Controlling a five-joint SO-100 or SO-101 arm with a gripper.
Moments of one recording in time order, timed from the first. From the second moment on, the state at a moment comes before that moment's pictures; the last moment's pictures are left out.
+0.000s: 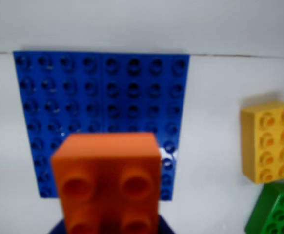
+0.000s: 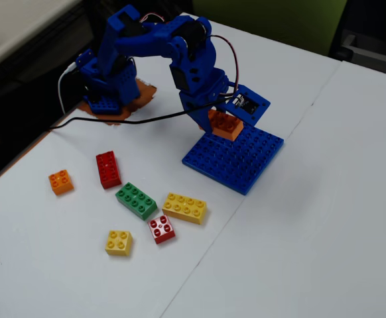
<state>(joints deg) 4.2 57.7 31.3 100.2 -95.3</state>
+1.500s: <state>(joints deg) 1.5 54.9 27.2 98.5 -86.3</state>
